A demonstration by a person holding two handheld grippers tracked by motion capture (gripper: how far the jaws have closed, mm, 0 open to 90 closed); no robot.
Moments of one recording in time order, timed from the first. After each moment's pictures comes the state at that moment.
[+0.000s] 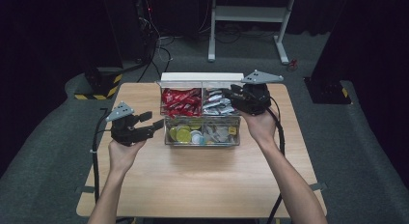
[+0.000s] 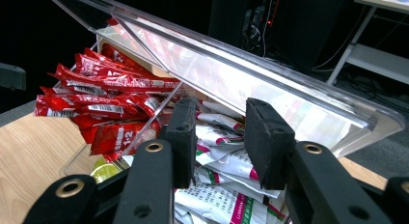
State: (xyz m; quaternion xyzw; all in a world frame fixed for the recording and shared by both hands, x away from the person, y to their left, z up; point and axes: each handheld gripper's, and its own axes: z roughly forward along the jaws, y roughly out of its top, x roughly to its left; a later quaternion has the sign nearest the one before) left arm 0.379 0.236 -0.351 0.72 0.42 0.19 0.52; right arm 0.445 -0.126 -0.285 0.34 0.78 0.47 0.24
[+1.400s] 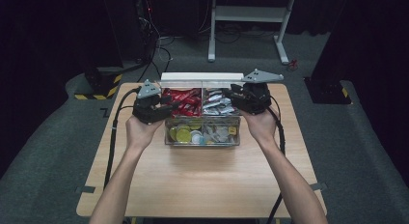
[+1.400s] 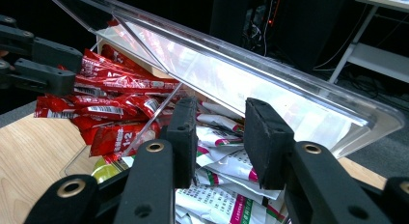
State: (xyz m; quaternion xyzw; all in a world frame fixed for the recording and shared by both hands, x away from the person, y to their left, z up) left arm 0.428 0.183 -0.321 0.76 0.39 0.24 0.46; right arm 0.447 -0.127 -0.284 0.34 0.78 0.47 0.24
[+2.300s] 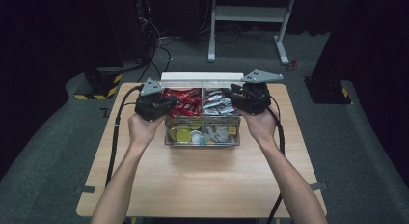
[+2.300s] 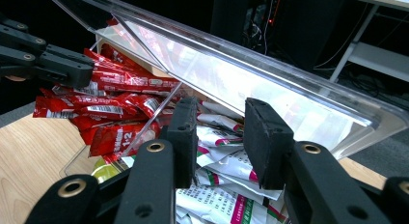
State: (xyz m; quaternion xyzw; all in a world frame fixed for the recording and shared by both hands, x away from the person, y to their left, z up) left arm 0.436 0.183 -0.321 0.77 0.38 0.24 0.46; right arm 0.448 -0.126 -0.285 0.34 0.78 0.47 0.24
